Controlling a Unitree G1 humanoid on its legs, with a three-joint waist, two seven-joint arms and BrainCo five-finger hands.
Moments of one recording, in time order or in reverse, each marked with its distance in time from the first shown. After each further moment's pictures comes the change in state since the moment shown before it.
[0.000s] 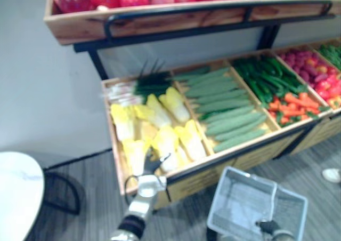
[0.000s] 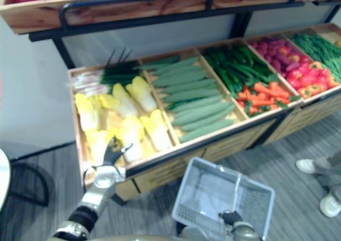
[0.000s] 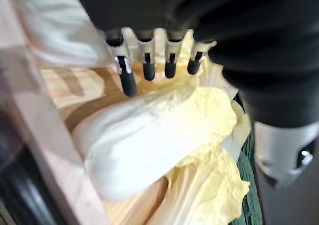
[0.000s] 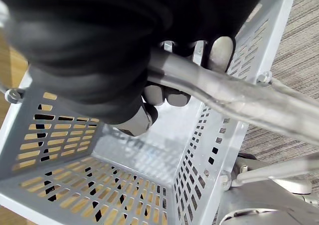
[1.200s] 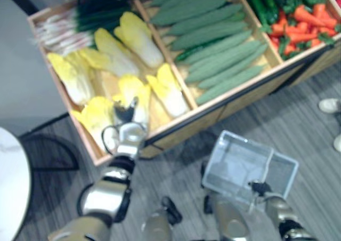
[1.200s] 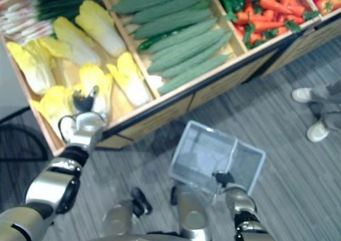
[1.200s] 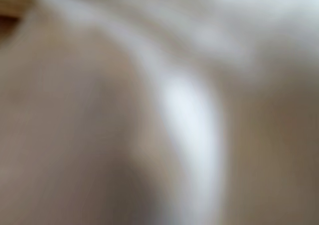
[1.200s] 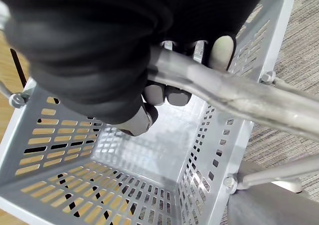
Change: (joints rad) left arm -0.614 0.185 0.079 0.335 -0.066 0.069 0.304; right arm -0.249 -0.044 0.151 -0.010 0.244 -0.026 -0.058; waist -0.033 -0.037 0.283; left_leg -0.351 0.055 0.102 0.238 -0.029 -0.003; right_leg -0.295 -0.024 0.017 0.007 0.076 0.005
